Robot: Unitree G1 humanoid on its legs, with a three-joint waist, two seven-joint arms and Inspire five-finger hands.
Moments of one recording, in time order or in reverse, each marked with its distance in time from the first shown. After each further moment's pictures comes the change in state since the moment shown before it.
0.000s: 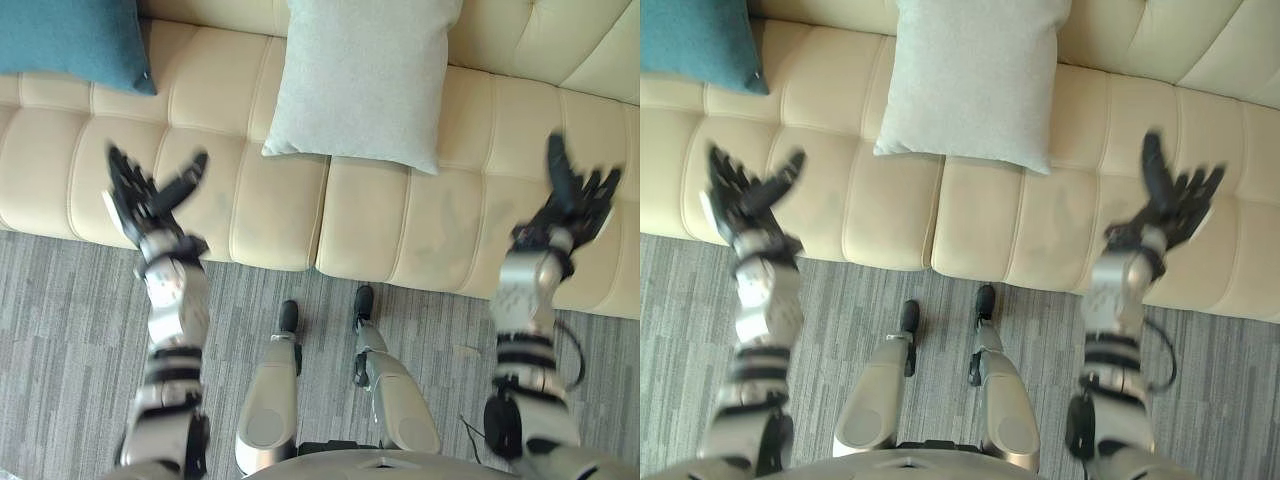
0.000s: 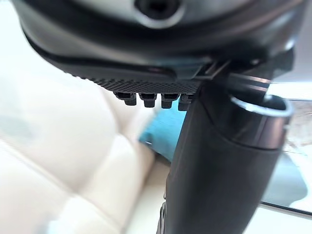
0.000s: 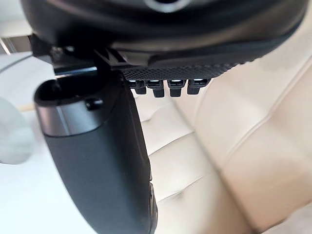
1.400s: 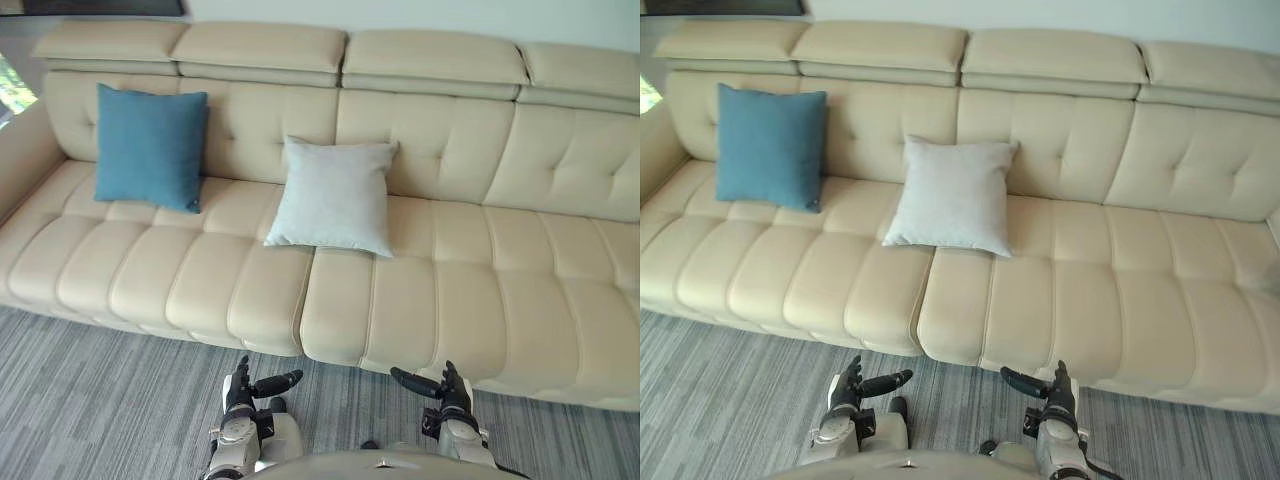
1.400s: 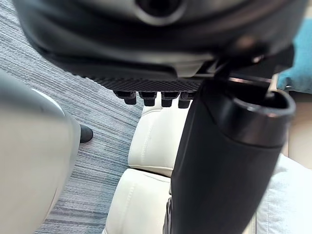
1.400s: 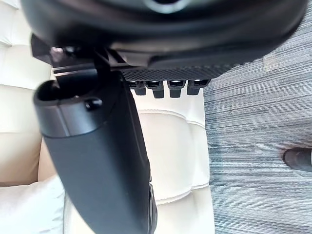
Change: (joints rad) left arm 0.512 -0.290 -0.048 0.582 0.521 0.155 -0.205; right arm 0.627 0.250 0.164 0.511 -0.684 0.250 0.228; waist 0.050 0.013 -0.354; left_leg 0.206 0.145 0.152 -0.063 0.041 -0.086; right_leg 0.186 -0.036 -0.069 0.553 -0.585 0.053
